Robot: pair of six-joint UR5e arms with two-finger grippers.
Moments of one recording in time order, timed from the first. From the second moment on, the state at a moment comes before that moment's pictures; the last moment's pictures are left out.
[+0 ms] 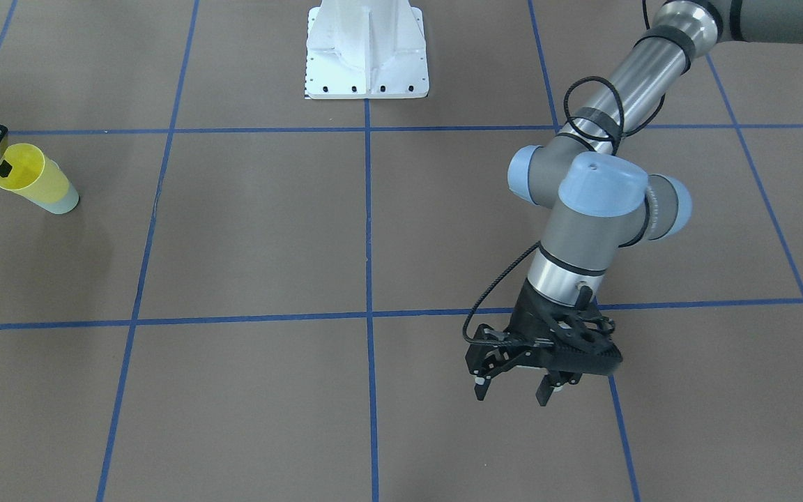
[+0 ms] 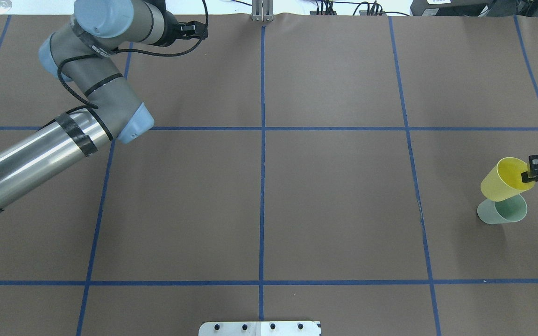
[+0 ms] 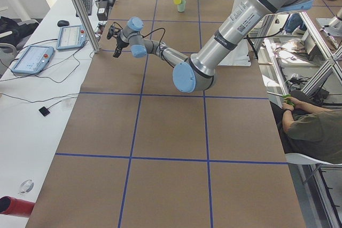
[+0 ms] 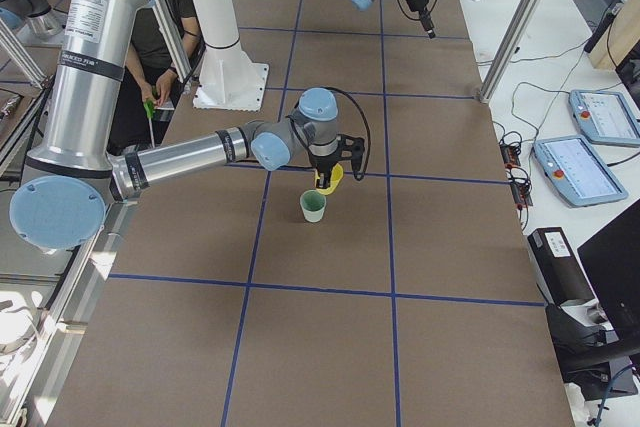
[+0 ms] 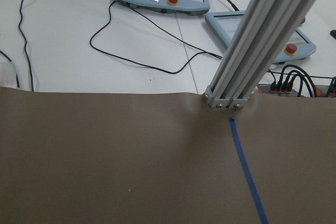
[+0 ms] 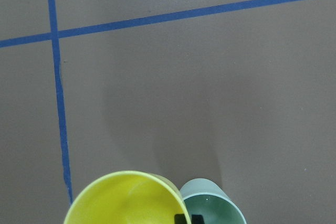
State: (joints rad) left arm -0.90 -2.35 -1.17 -2.31 -1.80 -1.05; right arm 1.05 -1.82 2.07 -1.25 2.21 0.87
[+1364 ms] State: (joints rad) left arm -1.06 -2.22 -1.34 -2.00 -2.05 -0.85; right arm 1.04 -1.91 2.05 -1.17 2.20 0.83
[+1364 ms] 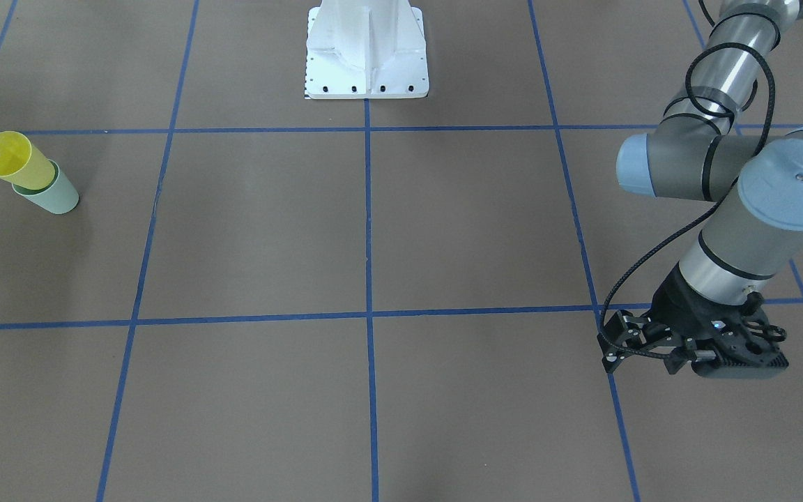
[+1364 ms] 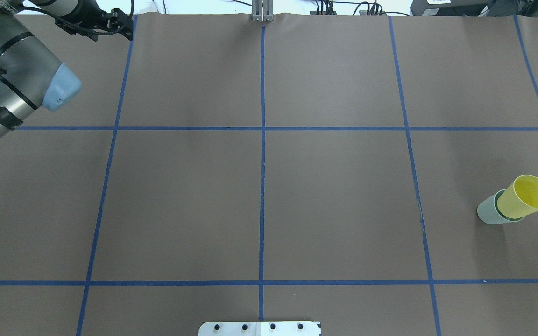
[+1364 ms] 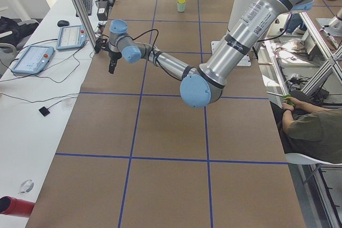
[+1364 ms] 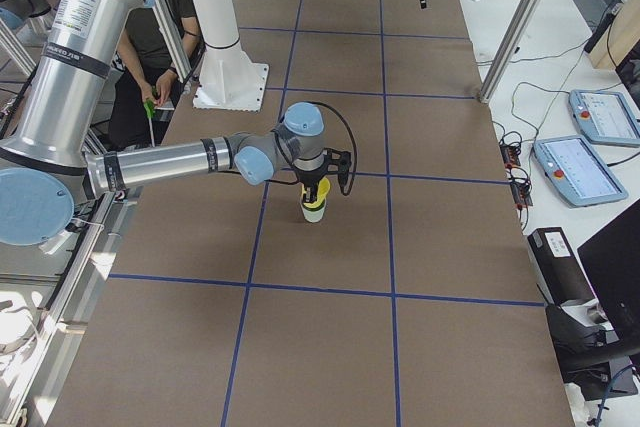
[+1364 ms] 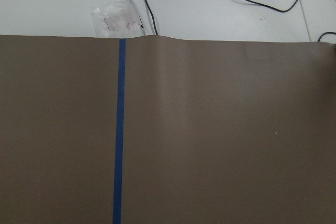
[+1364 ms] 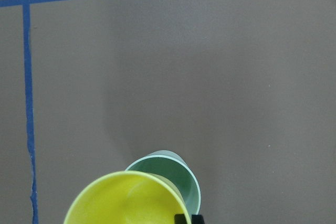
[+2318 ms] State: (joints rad) left arm -1.15 -2.07 -1.51 -1.68 -2.11 -0.47; right arm 1.06 -1.79 1.97 -1.17 2.21 0.84
